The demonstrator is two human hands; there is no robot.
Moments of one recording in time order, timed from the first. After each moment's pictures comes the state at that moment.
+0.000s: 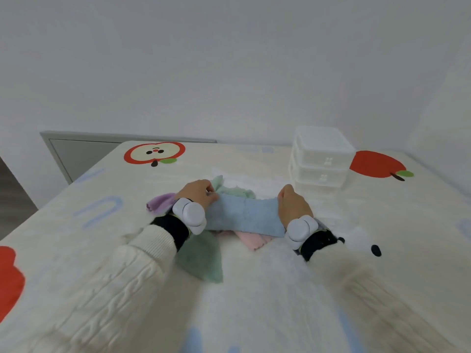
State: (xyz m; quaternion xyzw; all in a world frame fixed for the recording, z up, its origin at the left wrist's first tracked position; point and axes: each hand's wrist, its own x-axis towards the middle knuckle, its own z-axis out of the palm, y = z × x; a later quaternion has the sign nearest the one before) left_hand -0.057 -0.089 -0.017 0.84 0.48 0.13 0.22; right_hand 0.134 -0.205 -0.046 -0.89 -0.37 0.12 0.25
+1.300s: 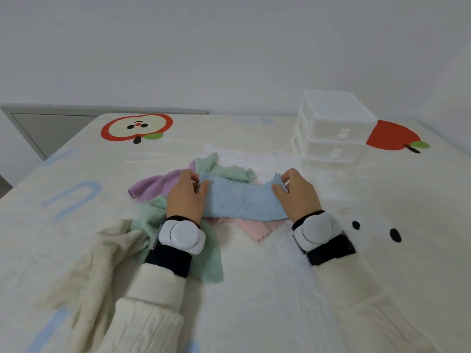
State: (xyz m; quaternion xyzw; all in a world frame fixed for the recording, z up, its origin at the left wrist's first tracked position) left_hand -0.054 -0.099 -0.071 0.74 0.51 0.34 0.28; right_hand 0.129 -0.210 -0.068 -0.83 -0.41 0.10 0.37
